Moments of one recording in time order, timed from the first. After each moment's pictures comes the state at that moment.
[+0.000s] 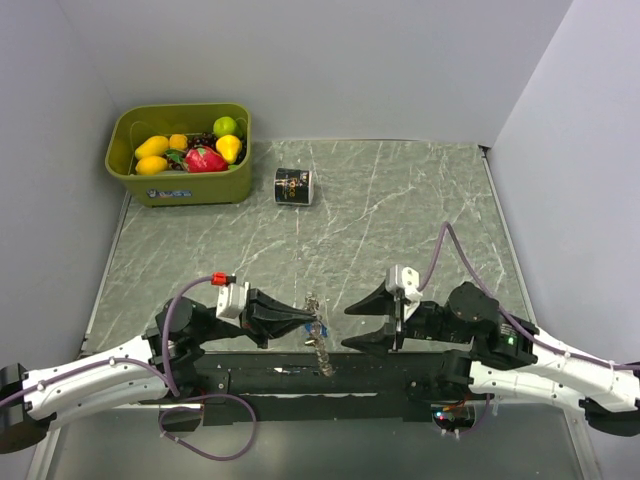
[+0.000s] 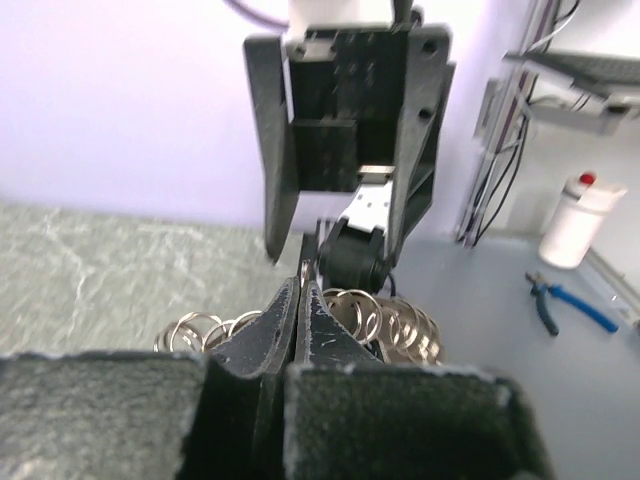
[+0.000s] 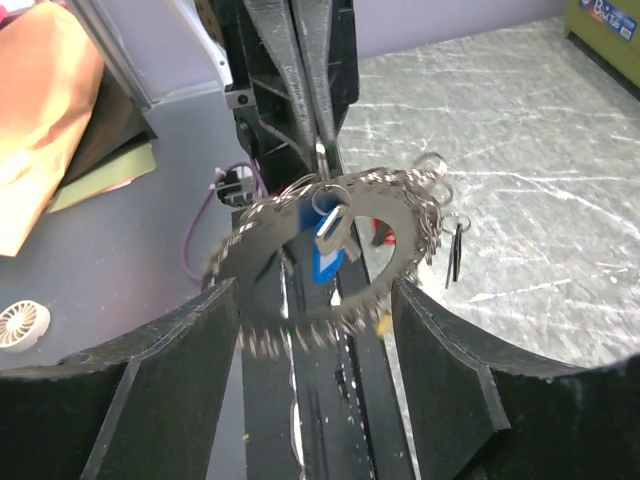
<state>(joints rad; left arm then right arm) -1.11 0.58 0.37 0.57 0.37 -0.23 1.20 0.51 0.69 -0.27 -0.22 0.14</state>
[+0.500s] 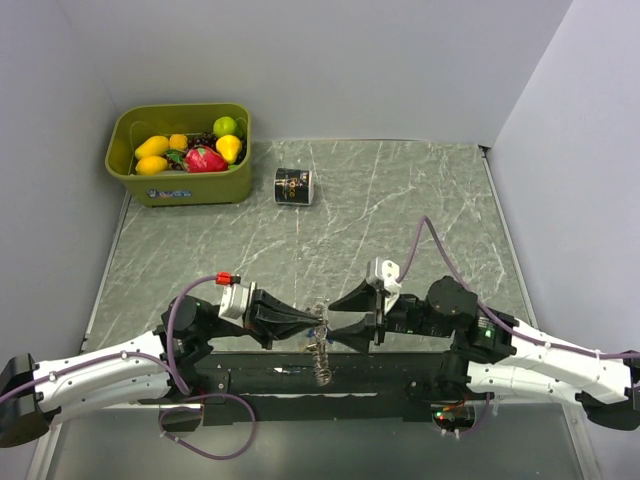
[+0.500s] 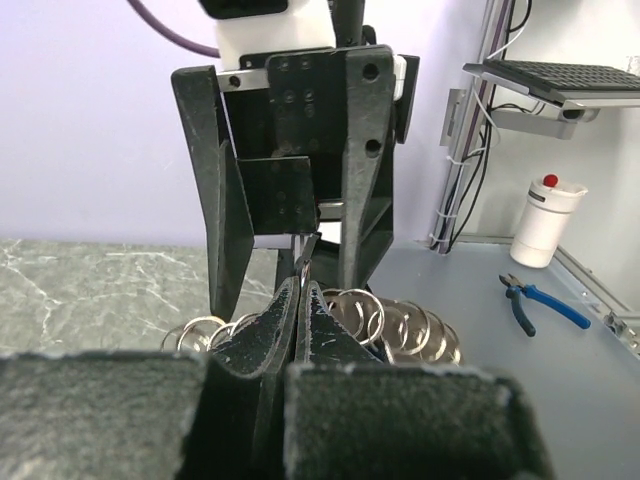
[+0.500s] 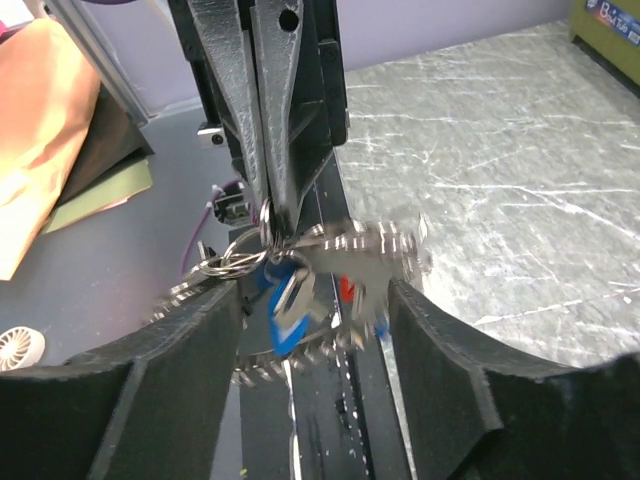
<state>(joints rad) -1.11 0.68 0.36 0.76 0.45 -0.26 1.20 0.62 0.69 -0.14 -0.21 0.16</state>
